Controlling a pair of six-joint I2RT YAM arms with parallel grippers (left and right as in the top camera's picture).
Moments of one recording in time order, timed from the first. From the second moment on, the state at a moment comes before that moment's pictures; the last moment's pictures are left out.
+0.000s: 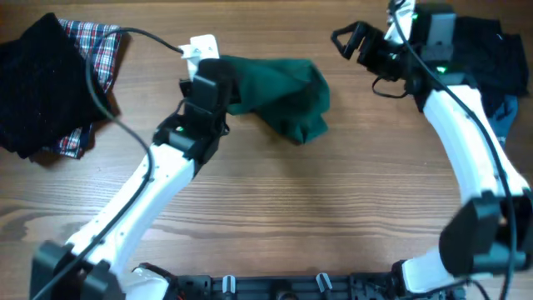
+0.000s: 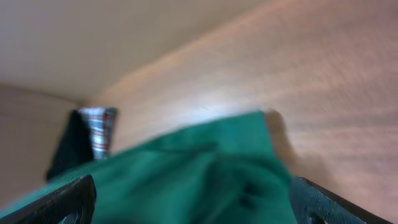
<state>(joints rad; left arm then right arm) -0.44 1.46 1.07 -0.14 -0.44 -0.39 0.05 1.72 1.38 -0.41 -0.49 0.52</state>
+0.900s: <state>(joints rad) -0.38 1.33 1.07 -0.20 -0.44 -0.37 0.16 2.02 1.38 -0.55 -0.64 0.44</state>
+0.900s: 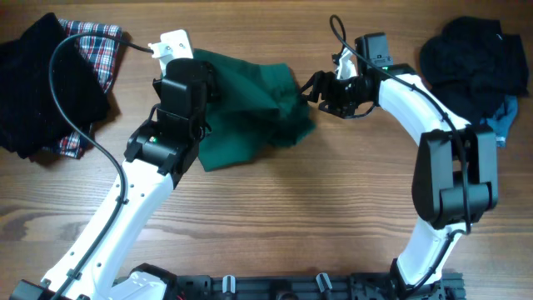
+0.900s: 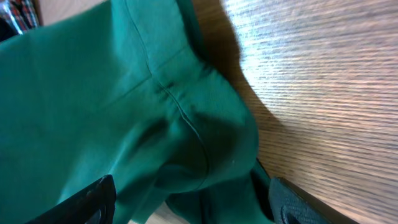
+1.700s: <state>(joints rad) -0.38 1.33 1.07 -0.21 -0.44 -0.37 0.21 2.13 1.40 -0.38 -0.67 0.43</state>
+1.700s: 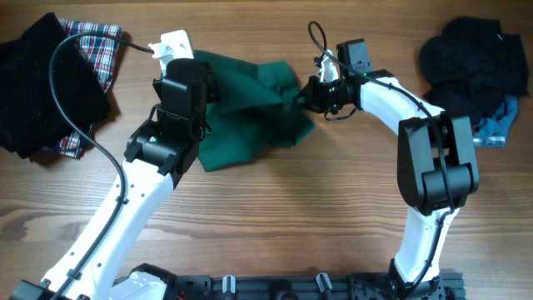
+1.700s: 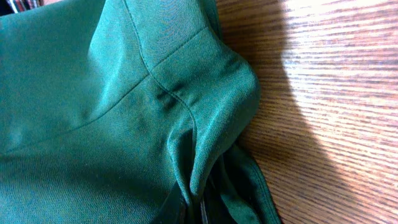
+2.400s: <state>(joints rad) 0.00 1.32 1.07 0.00 -0.05 -0.45 0.11 2.03 2.19 -0.94 -0.43 0.12</state>
